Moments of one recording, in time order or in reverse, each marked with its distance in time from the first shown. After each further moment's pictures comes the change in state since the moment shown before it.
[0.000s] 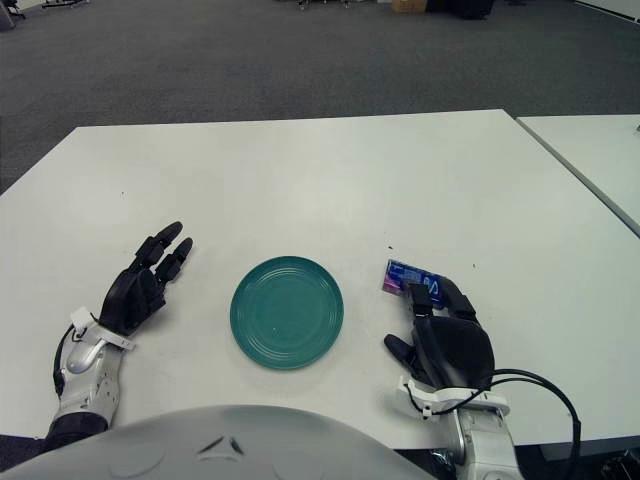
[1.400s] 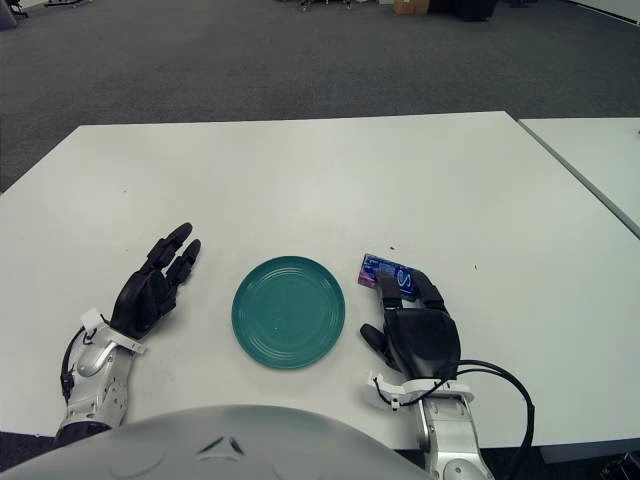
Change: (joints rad) left arm 0.045 -0.011 -0.050 -0.111 -0.011 0.097 0.036; right arm -0.113 0.044 0.163 0.050 -0.155 0.096 0.019
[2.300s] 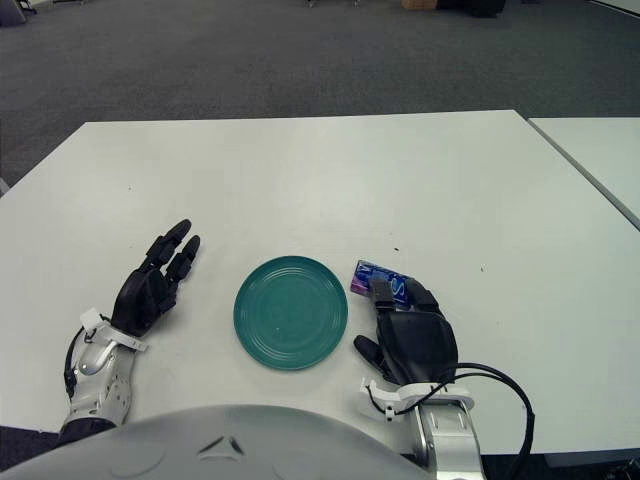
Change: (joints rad) left arm -0.025 -0.025 -0.005 0.037 -0.048 -0.068 -0.090; right arm 0.111 0.001 0.006 -0.332 -0.235 -0.007 0.257
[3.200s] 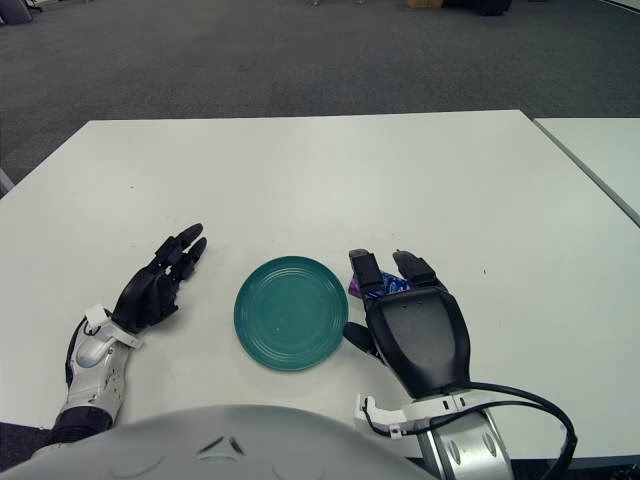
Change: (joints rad) left arm -0.051 0.065 -0.008 0.114 0.113 -0.107 -0.017; right arm 0.031 0.015 -0.101 -0.146 -0.136 -0.202 0.038
